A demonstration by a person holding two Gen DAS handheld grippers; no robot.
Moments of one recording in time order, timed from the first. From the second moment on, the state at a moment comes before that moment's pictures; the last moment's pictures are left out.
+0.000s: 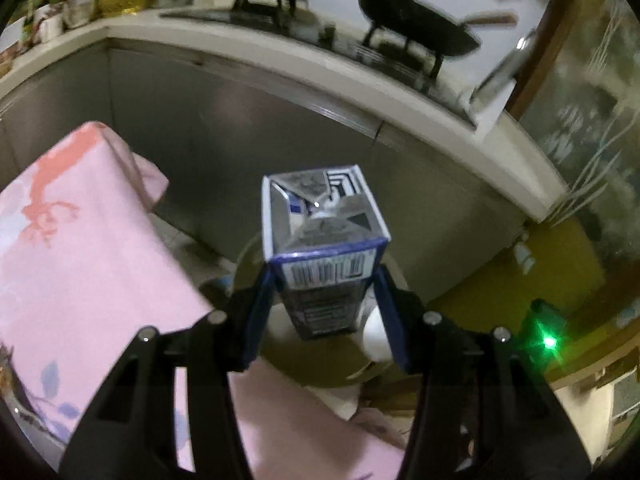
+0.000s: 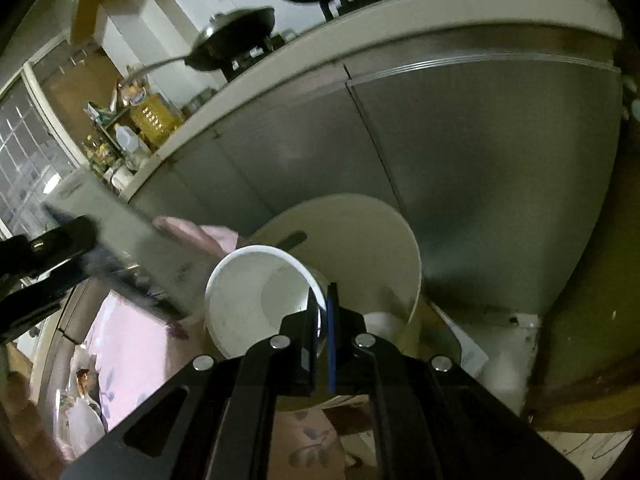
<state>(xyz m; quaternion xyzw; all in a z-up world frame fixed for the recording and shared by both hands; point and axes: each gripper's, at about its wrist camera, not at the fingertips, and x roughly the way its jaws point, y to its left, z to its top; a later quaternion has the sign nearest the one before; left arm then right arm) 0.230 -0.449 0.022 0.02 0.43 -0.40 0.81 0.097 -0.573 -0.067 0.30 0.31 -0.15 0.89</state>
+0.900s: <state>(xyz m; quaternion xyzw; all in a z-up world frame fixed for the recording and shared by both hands) 0.140 -0.317 0.036 0.08 0.36 -0.28 0.89 0.053 -0.502 -0.027 0.32 0.25 -0.06 0.91</state>
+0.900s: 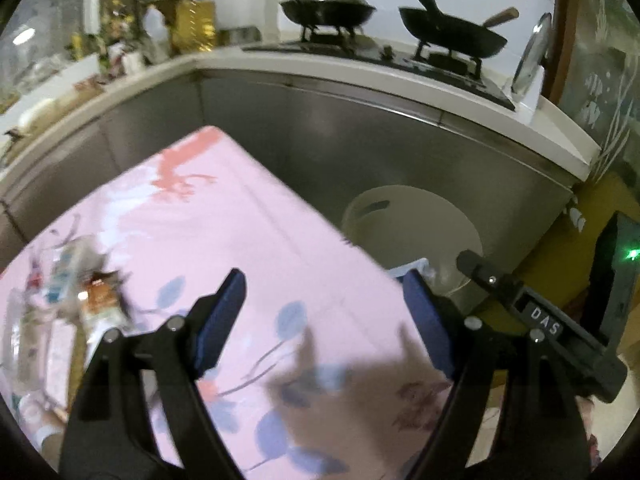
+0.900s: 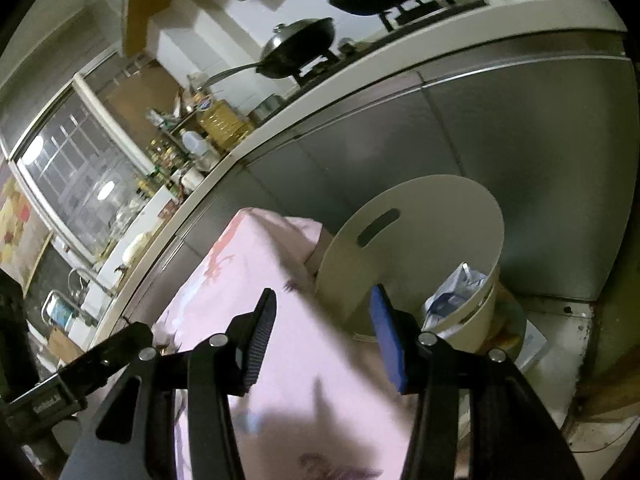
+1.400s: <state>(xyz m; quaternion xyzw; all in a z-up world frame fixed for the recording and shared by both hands) 0.096 -0.206 0.062 0.07 0.28 -0.18 0.94 0.035 -0.392 0.012 0.22 0.26 -0.02 0.94</state>
